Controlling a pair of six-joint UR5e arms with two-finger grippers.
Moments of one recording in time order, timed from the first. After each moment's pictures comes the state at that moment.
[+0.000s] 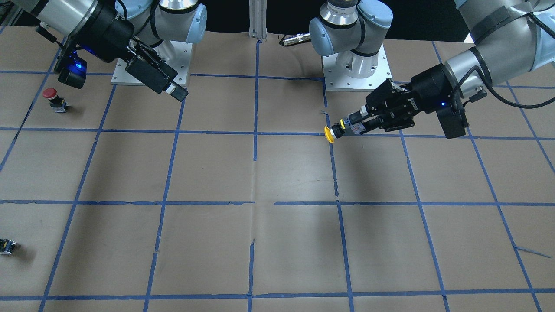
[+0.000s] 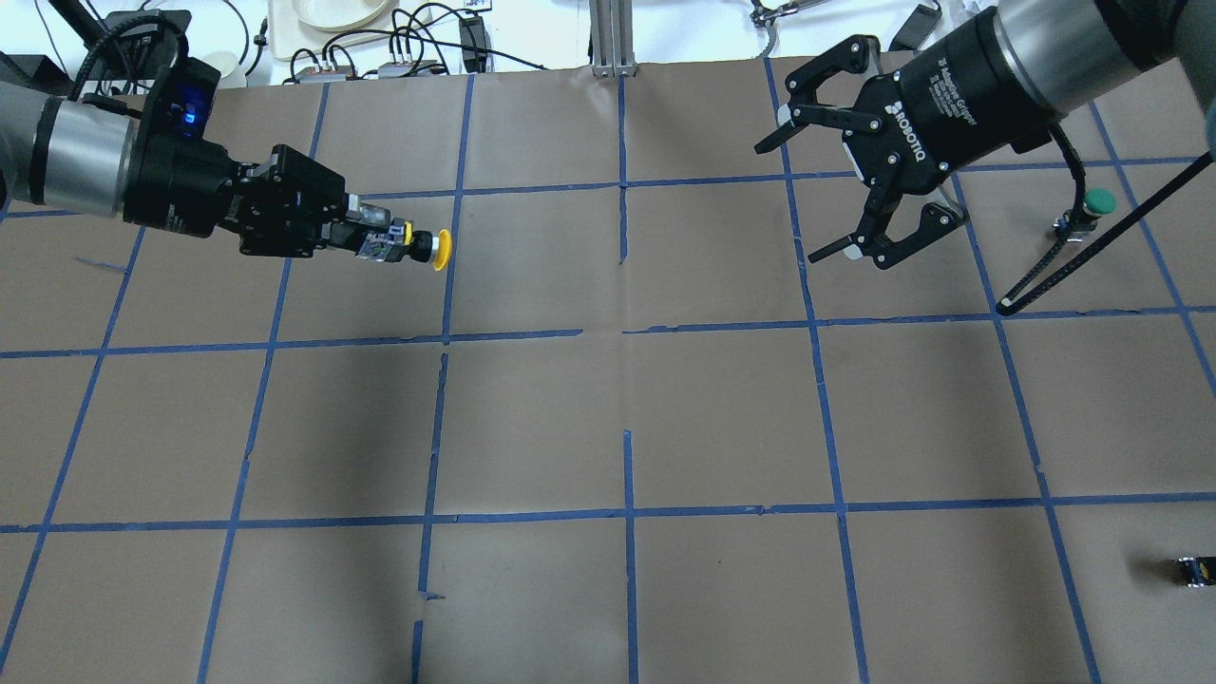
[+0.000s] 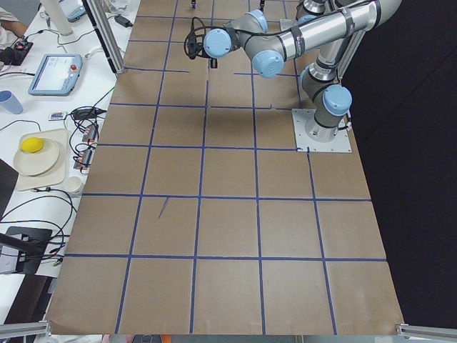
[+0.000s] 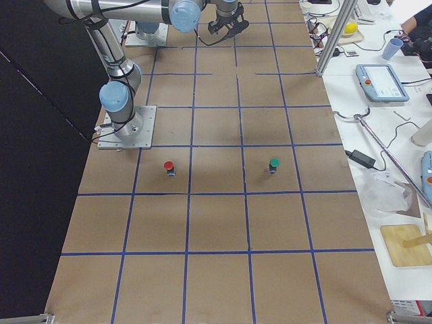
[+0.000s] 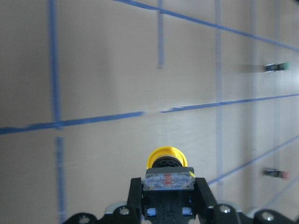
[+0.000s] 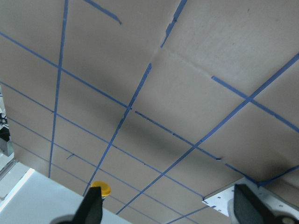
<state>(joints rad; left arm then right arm) -1.22 -1.53 -1.80 -1.72 0.64 0.46 1.43 -1.67 1.67 -1.50 -0.84 0.87</state>
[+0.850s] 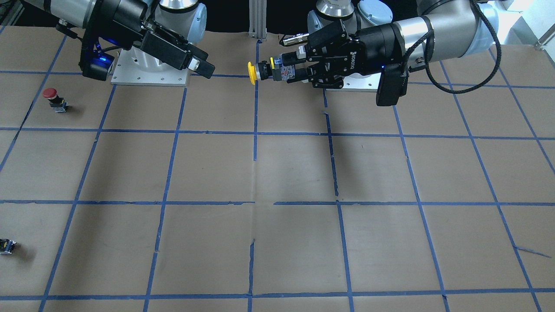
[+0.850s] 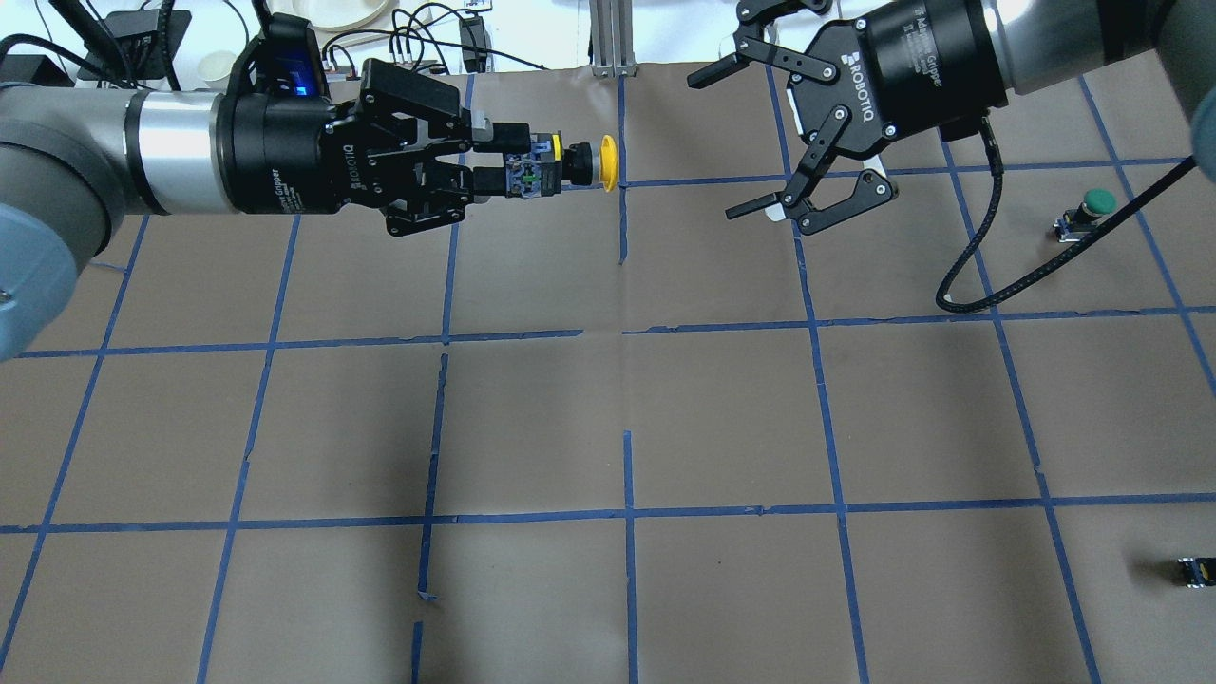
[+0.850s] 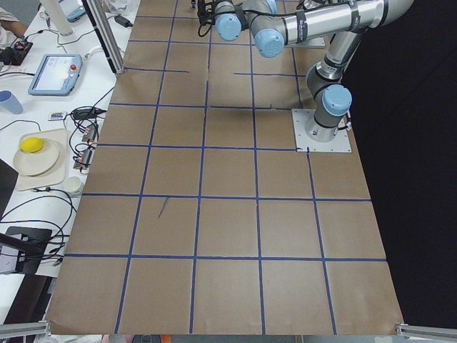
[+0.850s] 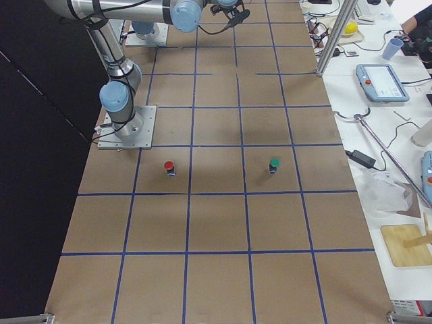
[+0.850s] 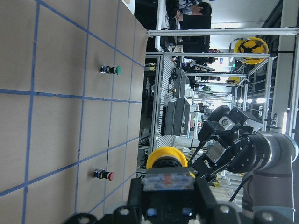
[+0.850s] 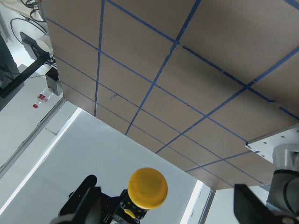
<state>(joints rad) -1.40 -1.47 -1.85 -1.76 0.22 0.31 1.46 -1.67 1.68 -1.50 -0.57 0.87</state>
